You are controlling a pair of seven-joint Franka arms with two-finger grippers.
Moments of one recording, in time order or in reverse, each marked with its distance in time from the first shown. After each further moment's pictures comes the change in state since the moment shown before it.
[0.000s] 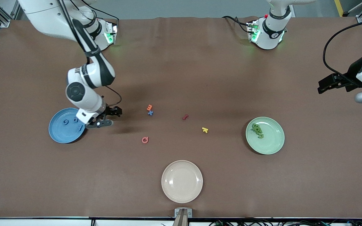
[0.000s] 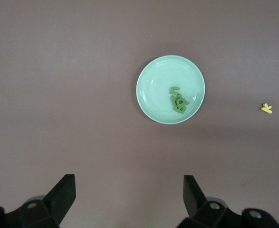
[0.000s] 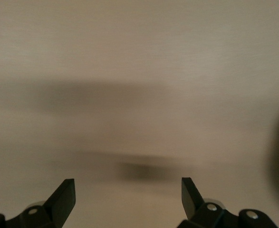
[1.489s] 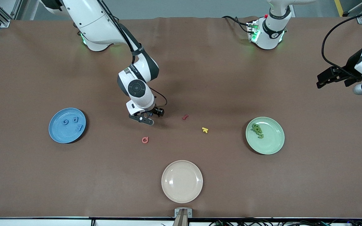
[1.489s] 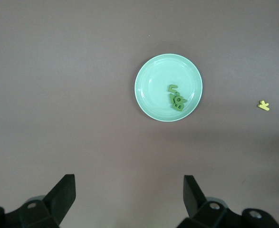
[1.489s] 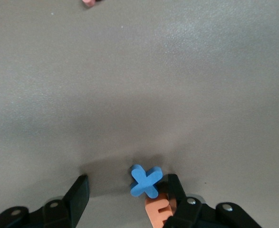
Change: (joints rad) left arm -0.007 -0.045 -0.002 -0.042 -0.003 0.025 0.000; right arm 0.311 0.236 0.000 0.253 0.031 -0.012 0.711
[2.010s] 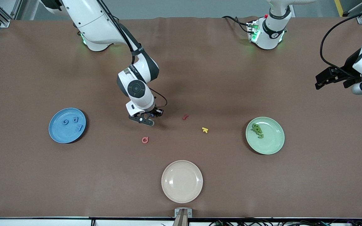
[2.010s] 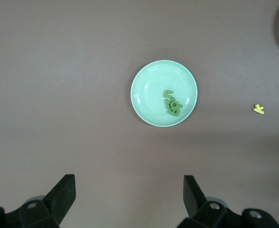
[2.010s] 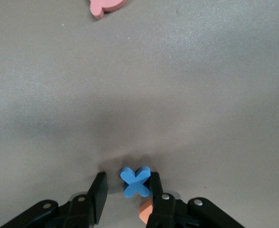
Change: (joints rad) left arm -0.008 0.000 -0.012 0.005 0.000 0.023 0.000; right arm -0.002 -0.001 -0.004 0.012 0.000 -0.006 -0.022
